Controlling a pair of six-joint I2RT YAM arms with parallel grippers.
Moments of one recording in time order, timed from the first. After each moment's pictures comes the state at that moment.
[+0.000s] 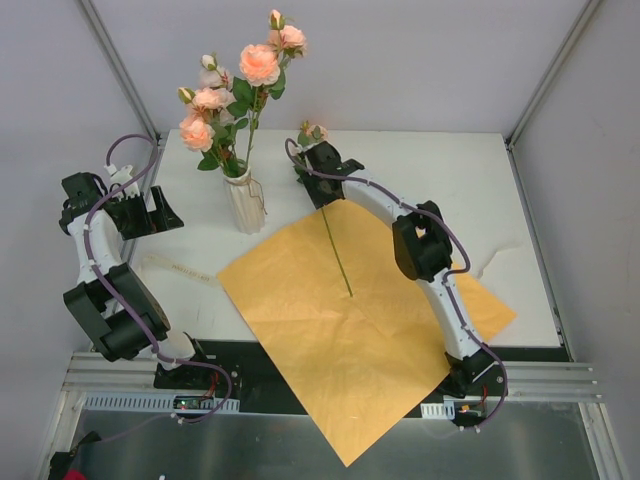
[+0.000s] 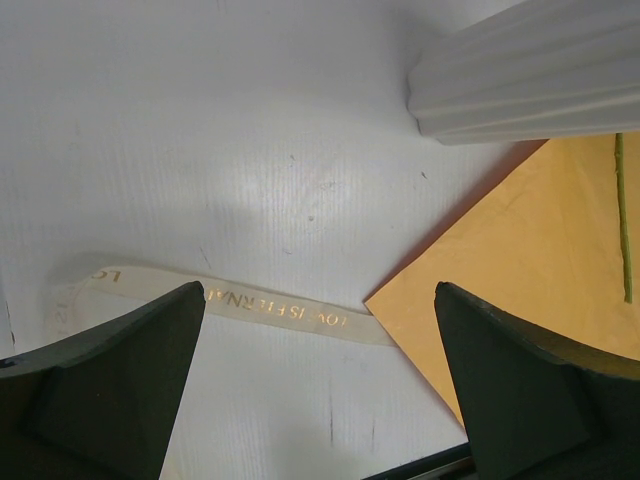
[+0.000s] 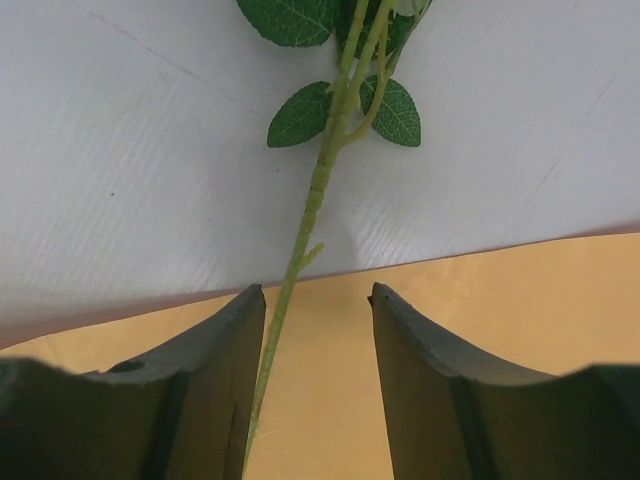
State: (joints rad) left arm 0.60 1.46 1.18 -0.76 0.69 0.24; right arm 0.65 2.42 2.13 -0.65 0.16 0.02
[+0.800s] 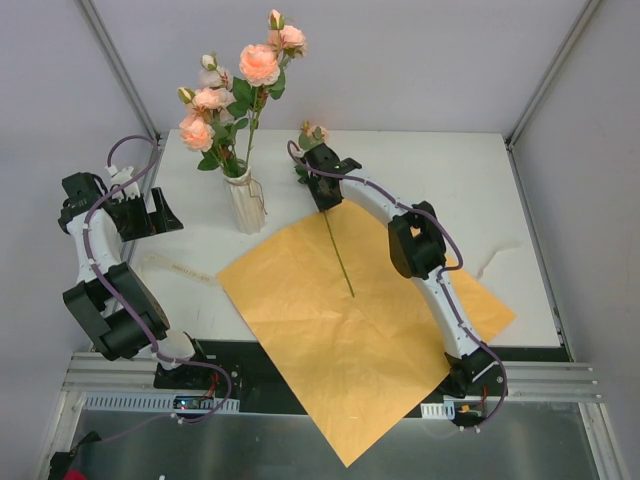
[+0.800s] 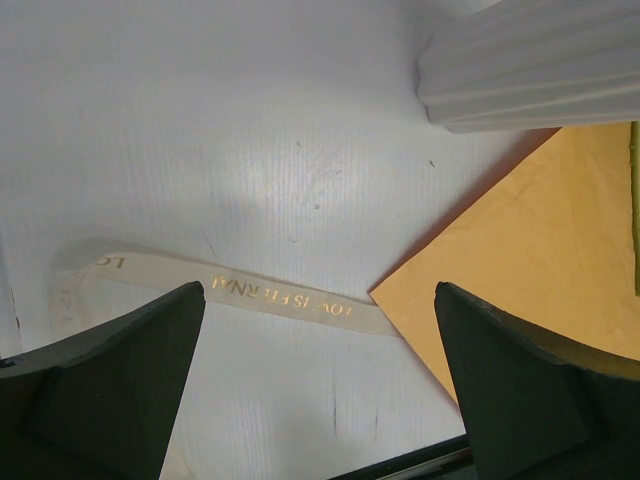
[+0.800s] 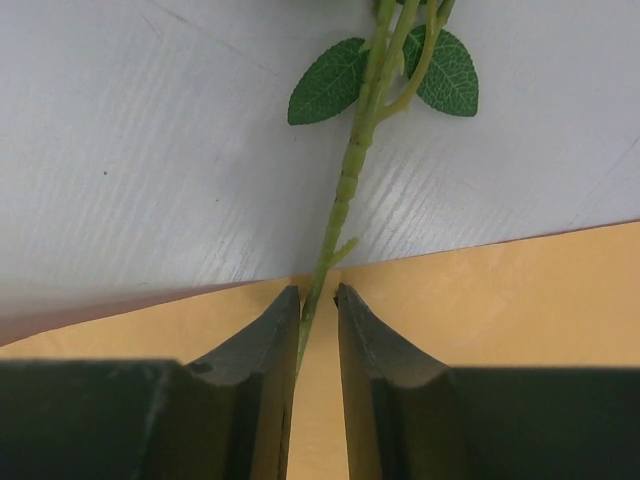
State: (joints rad) left arm 0.60 1.47 1.19 -0.80 0.67 0.26; right arm 0.65 2.51 2.24 -0.78 0.10 0.09
